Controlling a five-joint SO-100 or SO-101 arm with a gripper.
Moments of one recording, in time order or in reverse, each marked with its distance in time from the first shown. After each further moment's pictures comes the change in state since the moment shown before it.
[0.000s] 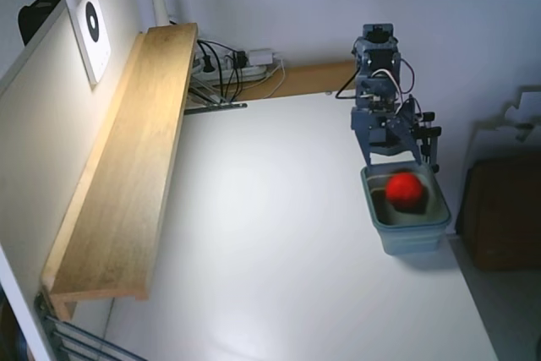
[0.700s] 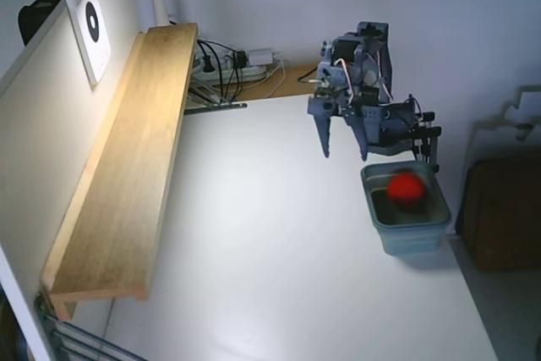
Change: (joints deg) arm 17.0 4.7 0.1 2.8 0.0
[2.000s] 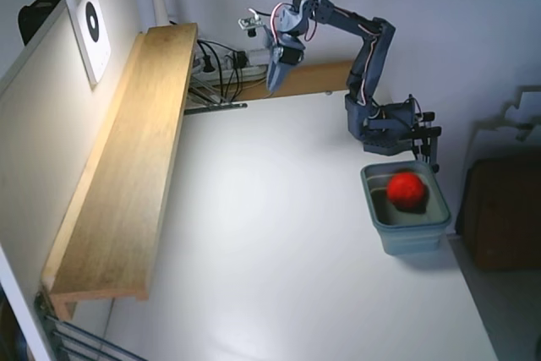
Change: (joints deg) arm 51.0 20.5 4.1 12.0 -0.1
